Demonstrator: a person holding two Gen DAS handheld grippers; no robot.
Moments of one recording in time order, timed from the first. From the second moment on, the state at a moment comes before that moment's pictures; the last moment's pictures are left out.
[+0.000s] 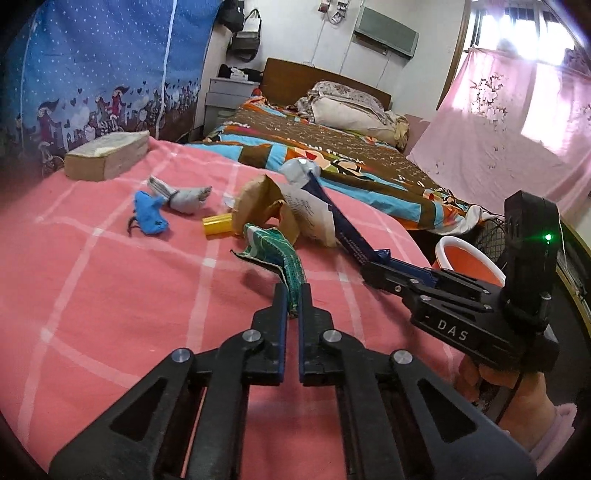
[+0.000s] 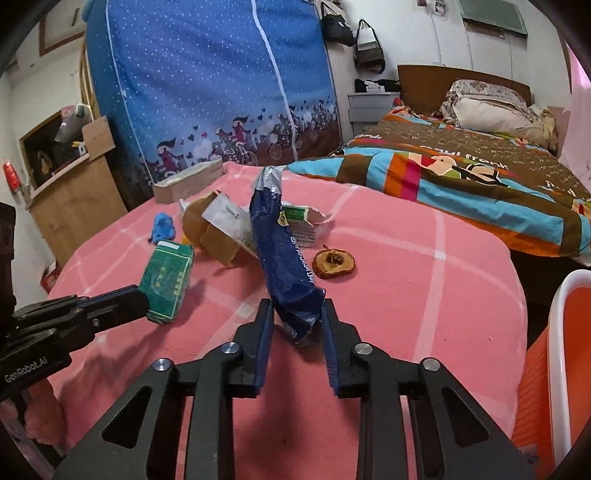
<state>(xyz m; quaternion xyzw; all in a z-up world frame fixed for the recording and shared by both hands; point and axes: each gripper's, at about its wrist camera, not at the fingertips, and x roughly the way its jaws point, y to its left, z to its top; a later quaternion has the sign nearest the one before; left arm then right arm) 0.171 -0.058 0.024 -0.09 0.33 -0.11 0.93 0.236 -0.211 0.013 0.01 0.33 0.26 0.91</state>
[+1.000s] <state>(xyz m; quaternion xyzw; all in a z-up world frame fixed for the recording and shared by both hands) 0.160 -0.192 0.091 0.01 0.12 -0.26 0.96 0.139 -0.349 0.073 0.08 0.04 0.04 0.99</state>
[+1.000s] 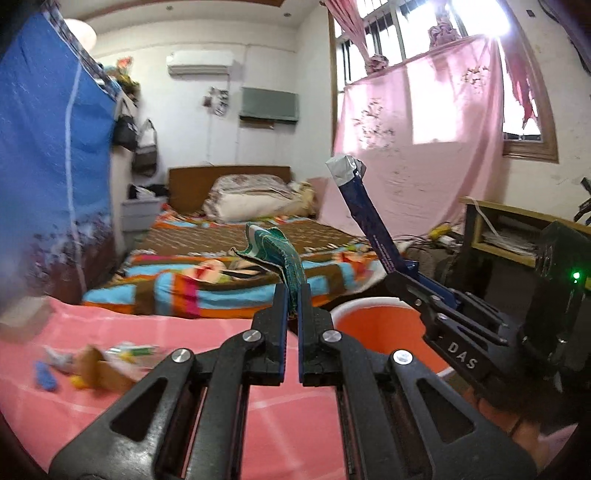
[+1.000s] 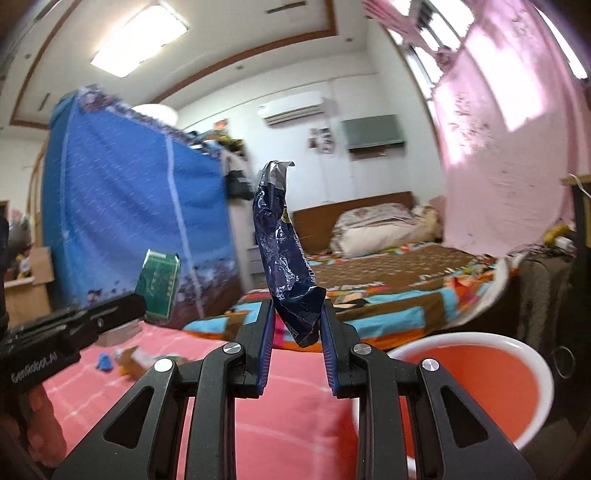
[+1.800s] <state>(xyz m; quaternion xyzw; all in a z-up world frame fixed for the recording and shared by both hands) 0.202 -0.302 0.047 -0.02 0.30 -0.35 0.89 0.135 -0.444 0.032 0.18 0.15 -0.09 0.97</state>
